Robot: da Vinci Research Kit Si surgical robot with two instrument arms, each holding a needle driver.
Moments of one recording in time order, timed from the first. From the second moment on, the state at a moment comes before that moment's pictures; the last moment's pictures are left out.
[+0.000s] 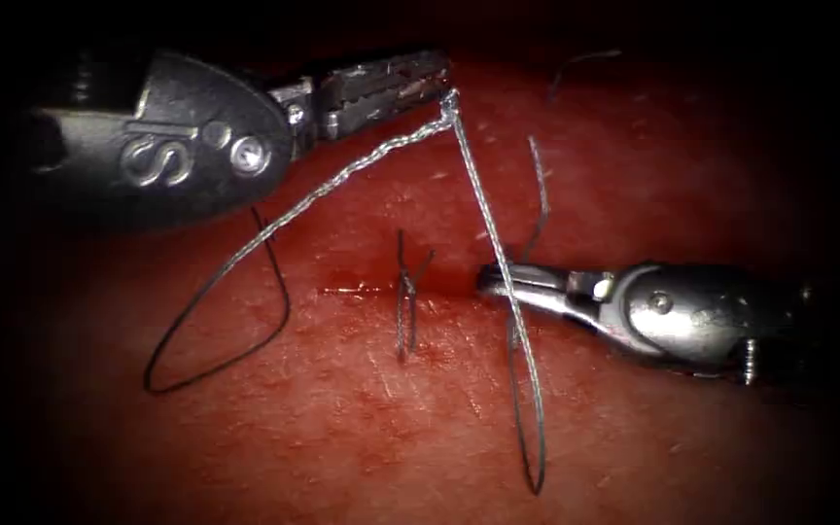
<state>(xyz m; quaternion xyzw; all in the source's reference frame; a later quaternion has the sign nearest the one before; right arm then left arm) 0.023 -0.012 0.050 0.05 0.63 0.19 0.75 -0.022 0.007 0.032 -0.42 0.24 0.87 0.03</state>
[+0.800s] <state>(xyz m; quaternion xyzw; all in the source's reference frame) 0.024 -0.012 0.046 0.03 0.71 0.20 0.68 -0.022 0.009 0.046 -0.42 0.20 0.89 0.01</state>
